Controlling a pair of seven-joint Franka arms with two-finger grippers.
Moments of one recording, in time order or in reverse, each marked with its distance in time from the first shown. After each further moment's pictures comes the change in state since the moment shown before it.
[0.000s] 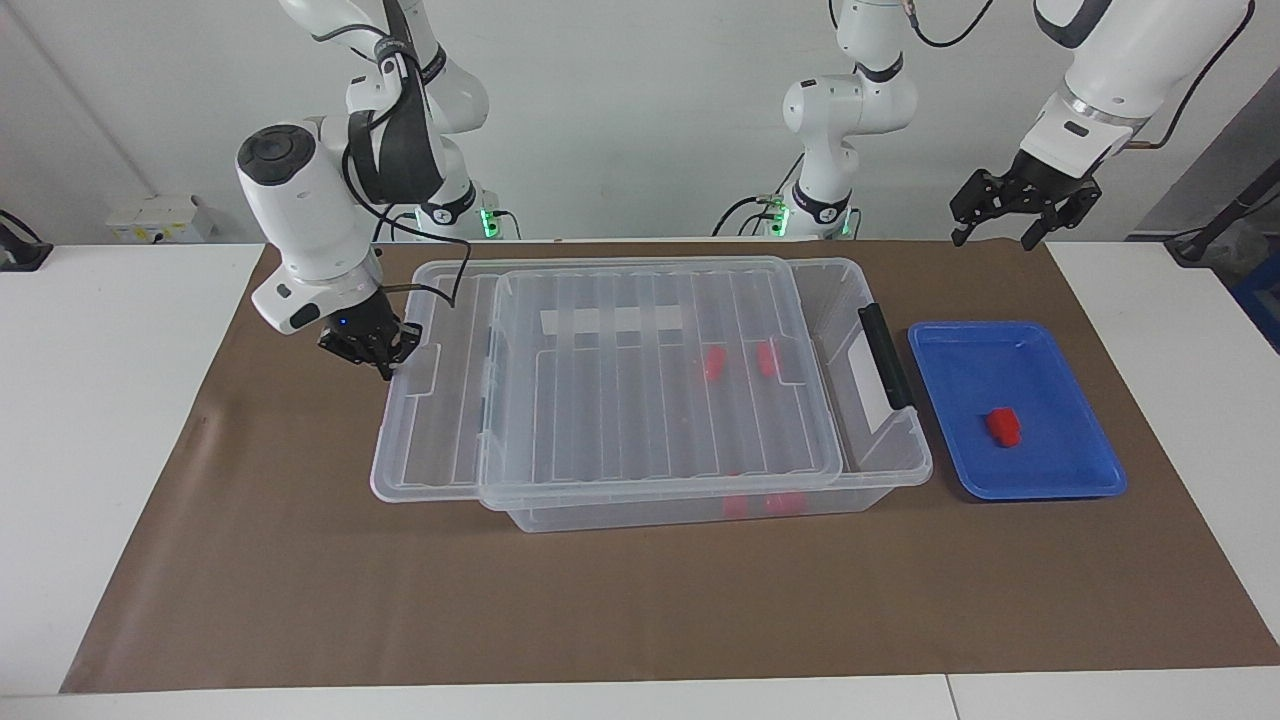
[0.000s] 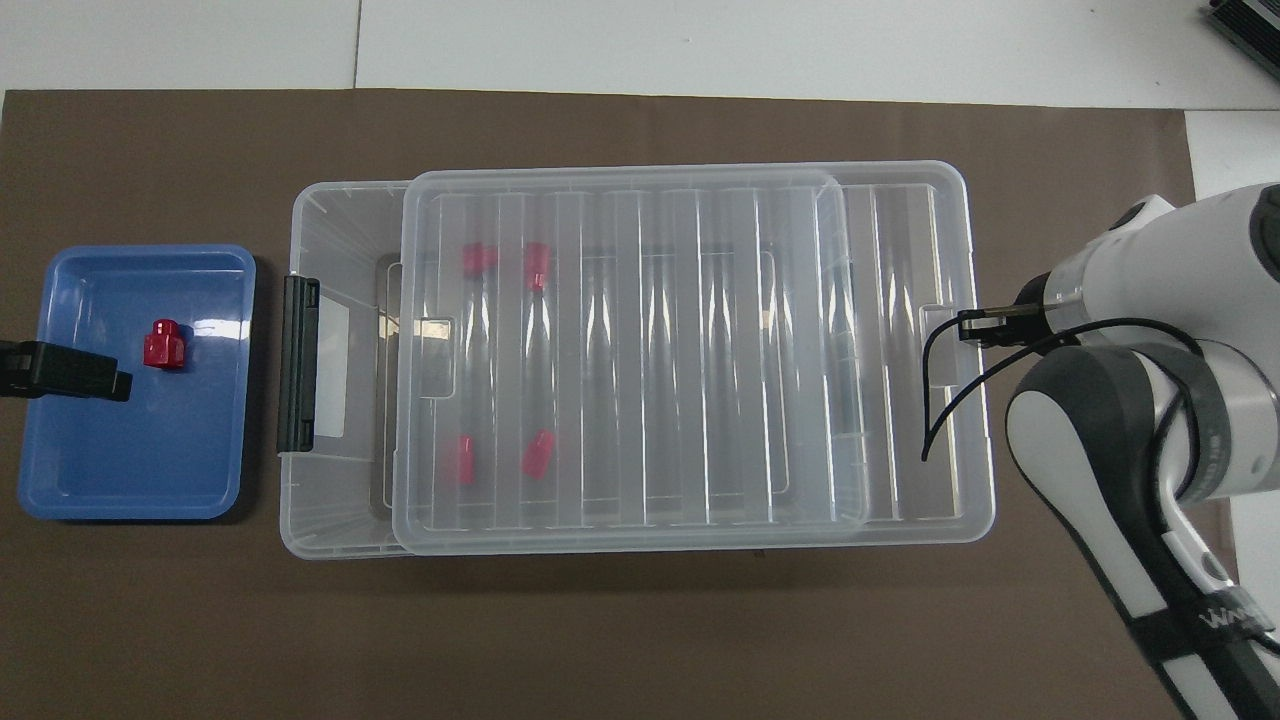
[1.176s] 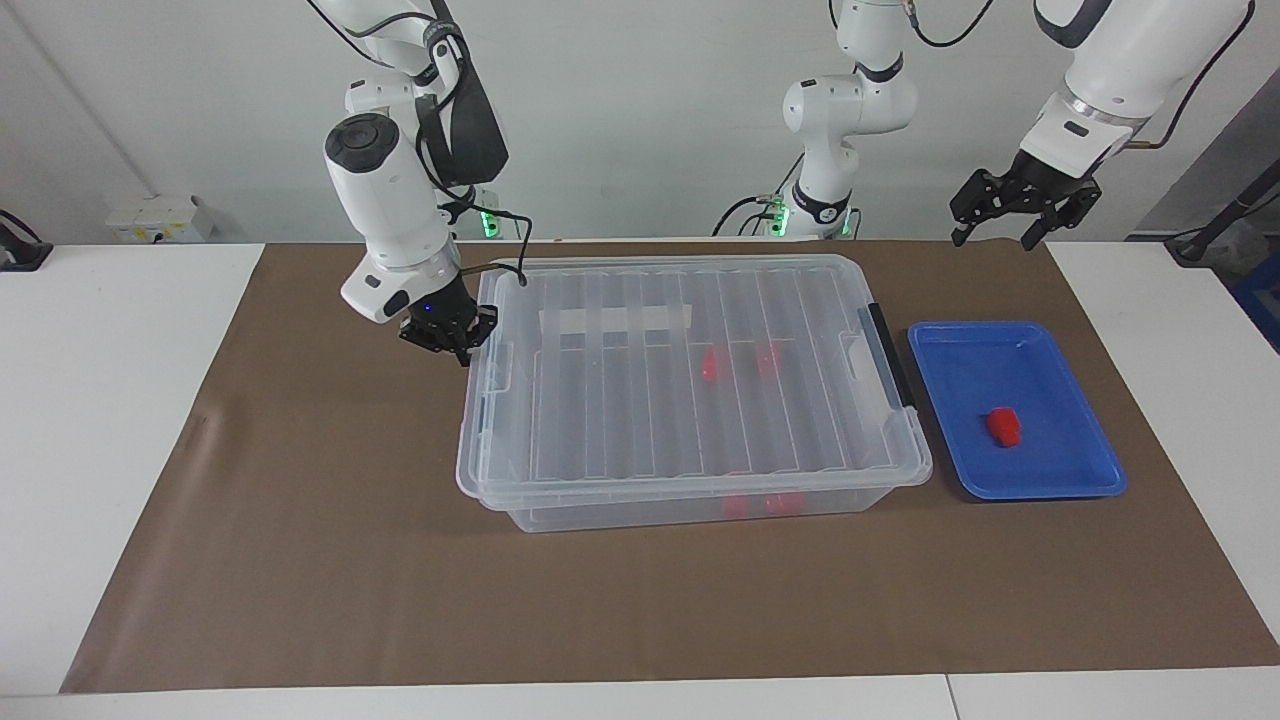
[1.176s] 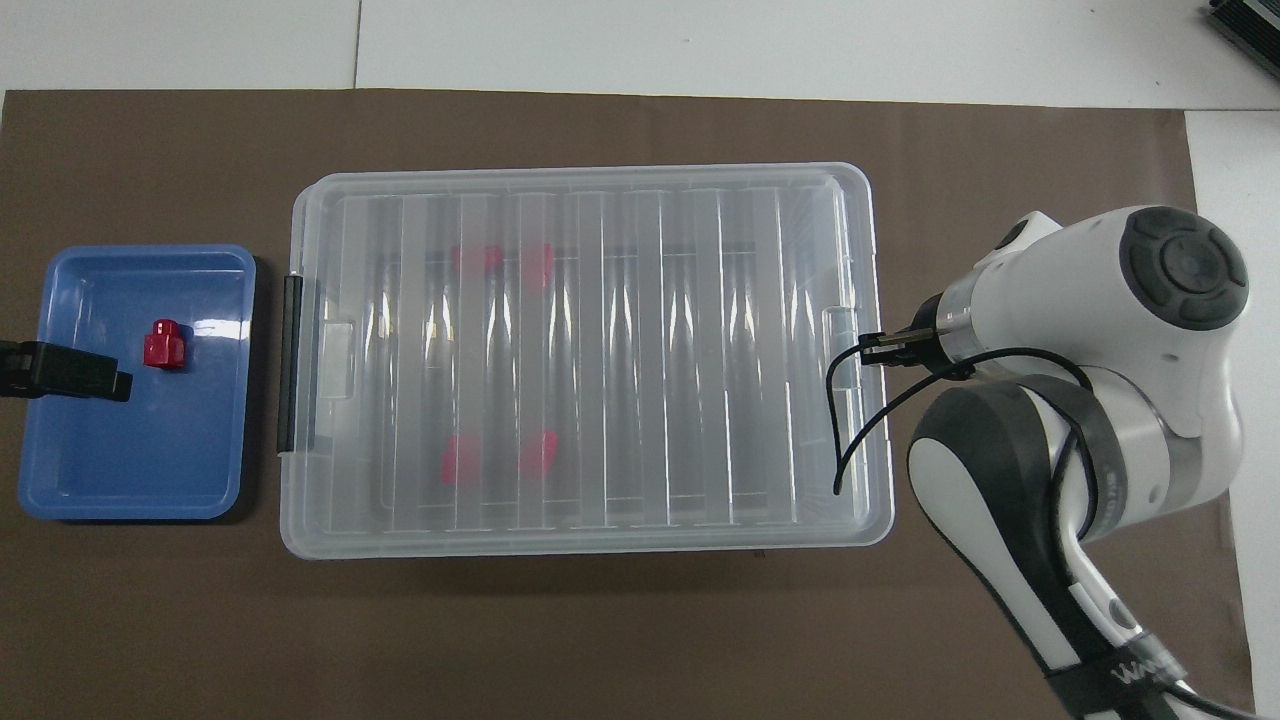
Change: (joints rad) left arm 0.000 0.000 0.000 0.000 0.000 0.000 0.000; right arm 0.136 -0.006 0.007 -0.003 0.068 -0.001 0.031
